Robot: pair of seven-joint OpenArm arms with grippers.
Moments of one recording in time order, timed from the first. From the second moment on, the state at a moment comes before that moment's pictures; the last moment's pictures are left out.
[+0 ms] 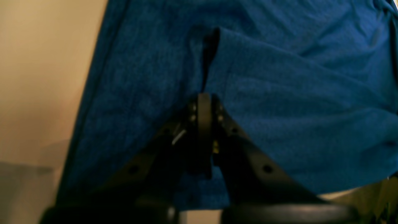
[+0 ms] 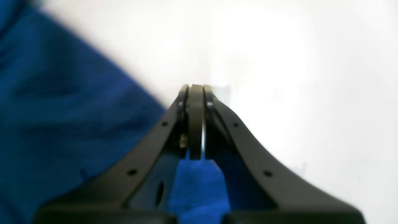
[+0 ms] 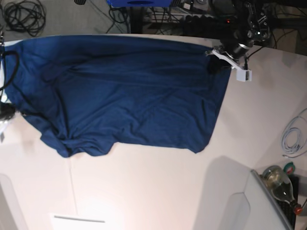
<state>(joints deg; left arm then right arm) 19.1 -5.5 -26.6 71.4 -23.5 -35.8 27.1 20.7 28.7 5.1 30.3 9.2 17.0 -25.4</state>
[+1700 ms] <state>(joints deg) 20.0 -7.0 -27.6 72.4 -20.5 -35.5 26.7 20.3 24.7 5.0 36.8 8.9 22.9 -30.9</state>
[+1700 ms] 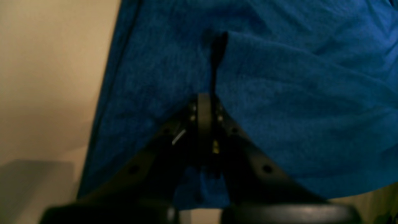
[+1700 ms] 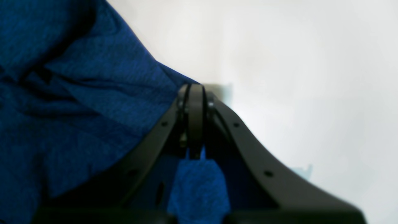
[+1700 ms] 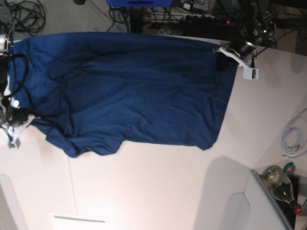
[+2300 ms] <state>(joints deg) 20.0 -6.9 -27.6 72.5 -20.5 -35.7 26.7 7.3 24.2 4.5 61.6 8.7 23.3 -35.4</state>
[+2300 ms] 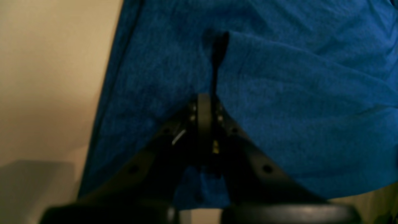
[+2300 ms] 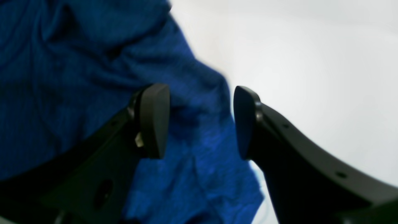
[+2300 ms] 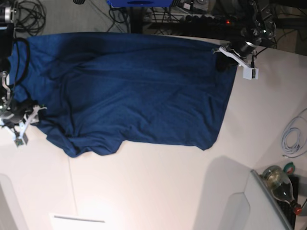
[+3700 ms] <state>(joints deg) 20.1 -7.0 -32.4 72.3 -19.6 -35.8 27.0 17.2 25.2 2.6 43.9 8.8 23.4 -35.4</state>
